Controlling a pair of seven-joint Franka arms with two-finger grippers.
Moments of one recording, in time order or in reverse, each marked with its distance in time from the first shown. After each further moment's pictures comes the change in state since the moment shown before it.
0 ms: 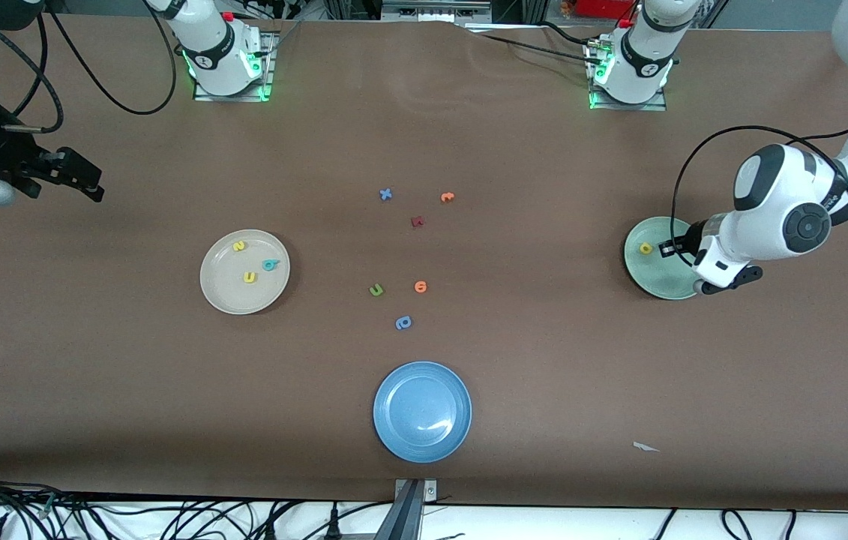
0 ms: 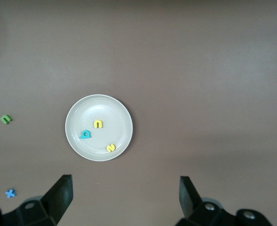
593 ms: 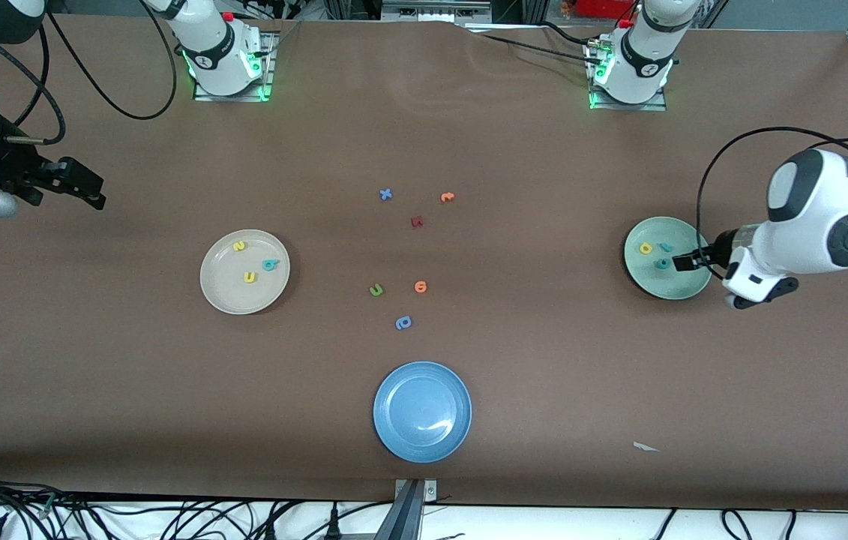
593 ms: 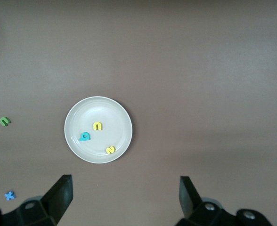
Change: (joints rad) left arm -0.032 0.011 -0.001 0.226 0.001 -0.216 0.005; right arm 0.004 0.035 -0.008 0.035 0.000 -0.008 0.000
